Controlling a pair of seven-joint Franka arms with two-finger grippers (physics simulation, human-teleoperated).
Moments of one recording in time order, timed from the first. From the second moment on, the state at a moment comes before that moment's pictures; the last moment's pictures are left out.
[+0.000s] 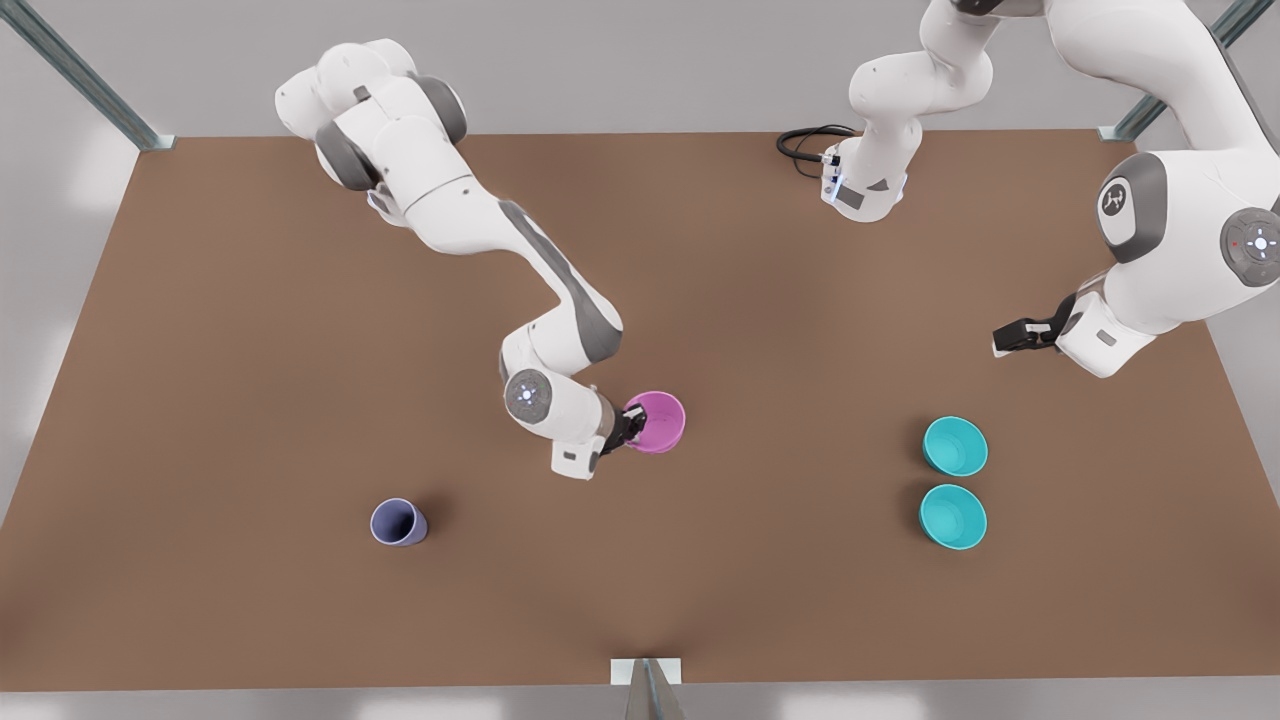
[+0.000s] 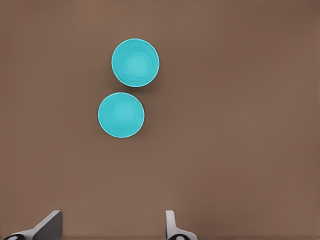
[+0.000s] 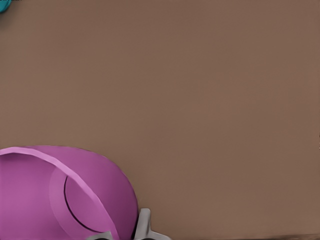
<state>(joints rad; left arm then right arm) 0.15 0.12 -0.11 -1.59 -0.02 1.57 -0.01 0.62 0.87 -0.01 -1.21 0.47 2.19 -0.08</state>
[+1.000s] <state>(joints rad) 0.31 0.71 -0.10 -1.48 -0.08 1.88 0.22 0.01 0.40 -0.05 -1.08 0.08 1.41 0.38</state>
